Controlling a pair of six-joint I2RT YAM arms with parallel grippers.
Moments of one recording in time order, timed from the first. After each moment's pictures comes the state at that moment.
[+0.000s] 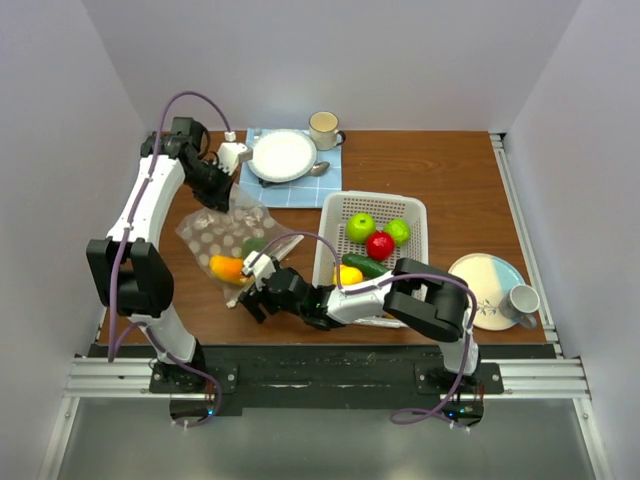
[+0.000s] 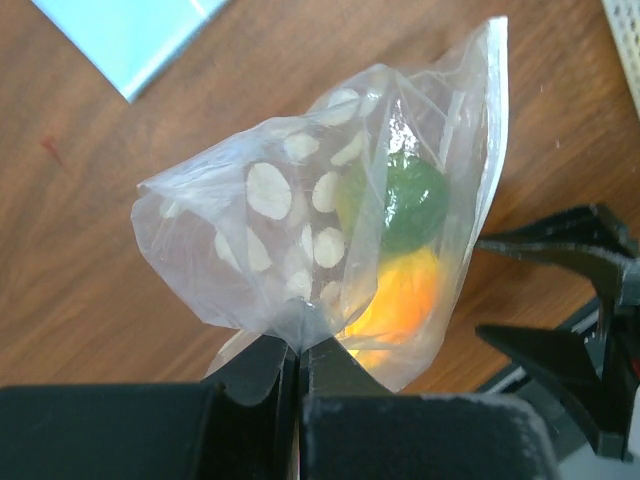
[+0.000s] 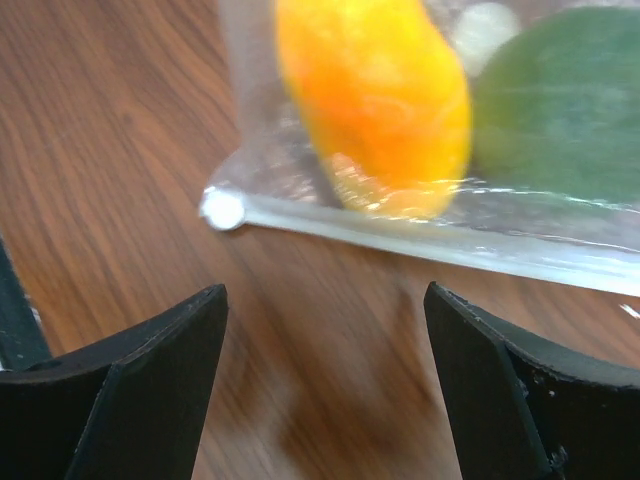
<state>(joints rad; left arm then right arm) -0.05 1.74 1.68 -1.17 0.40 0.56 1.22 1.99 1.05 0.50 0.20 0.14</state>
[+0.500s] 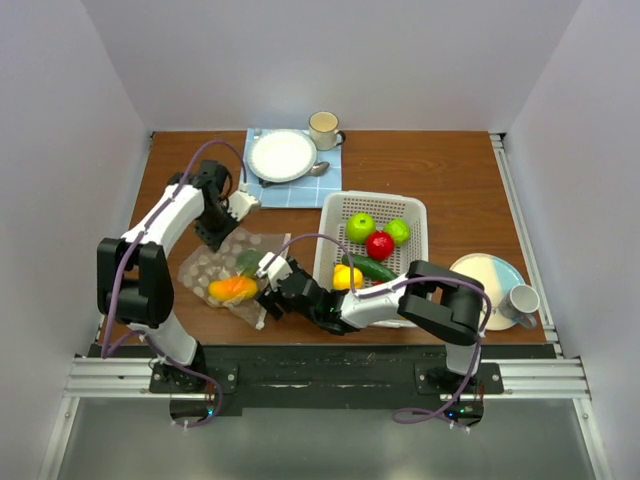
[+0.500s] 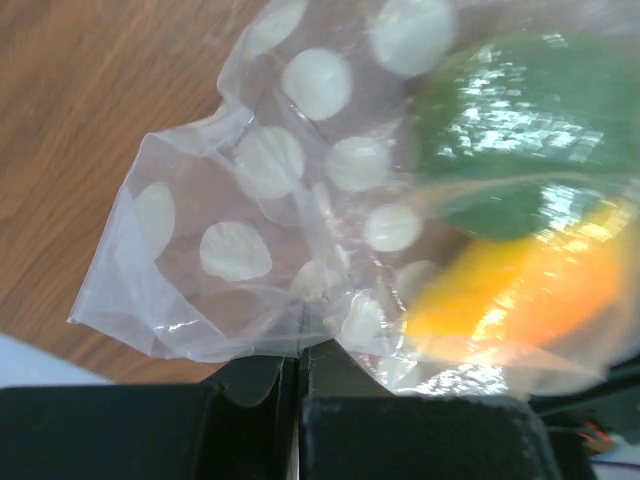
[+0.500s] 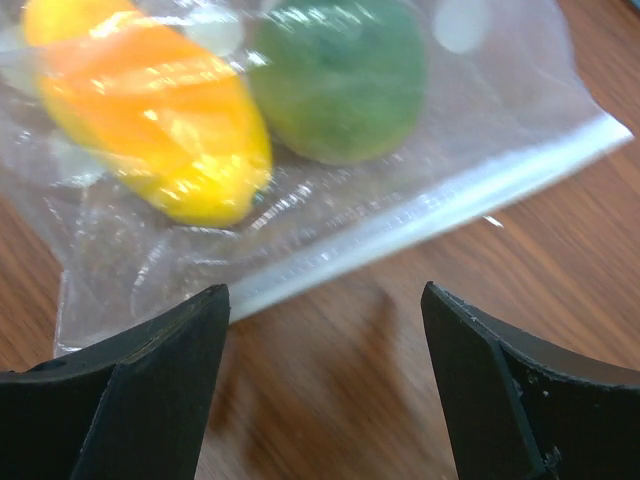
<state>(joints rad) -0.14 1.68 1.29 -1.04 0.05 0.59 1.22 1.90 0.91 0.51 0.36 0.06</state>
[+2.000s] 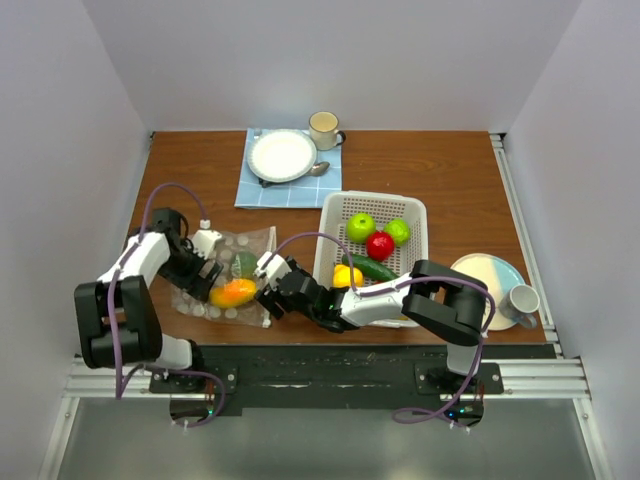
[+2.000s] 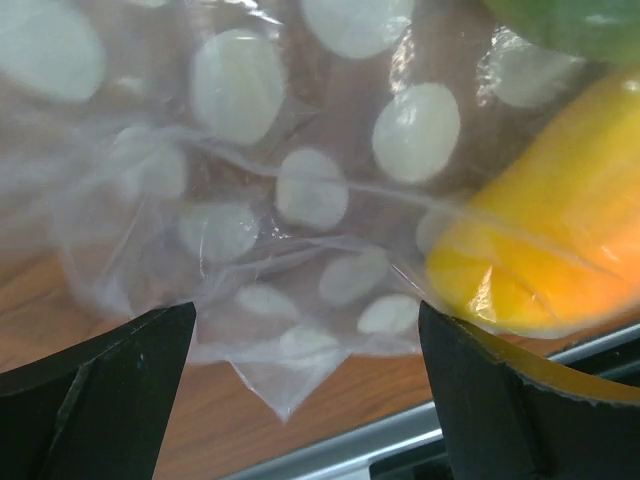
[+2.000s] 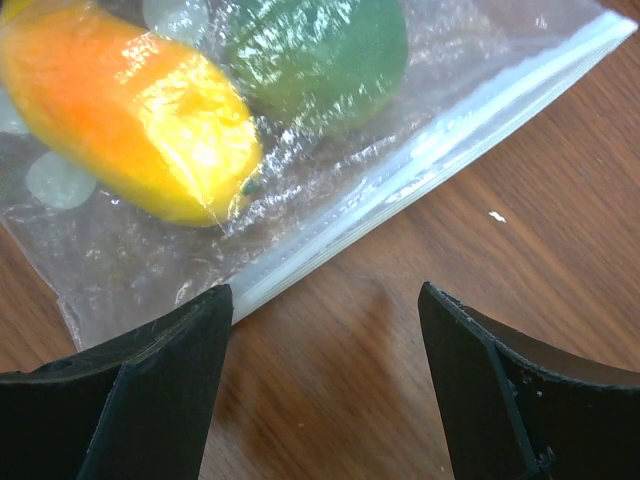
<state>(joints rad) 0.18 1.41 0.82 -0.86 0.16 0.71 1.22 1.88 0.94 0.43 0.35 0.07</state>
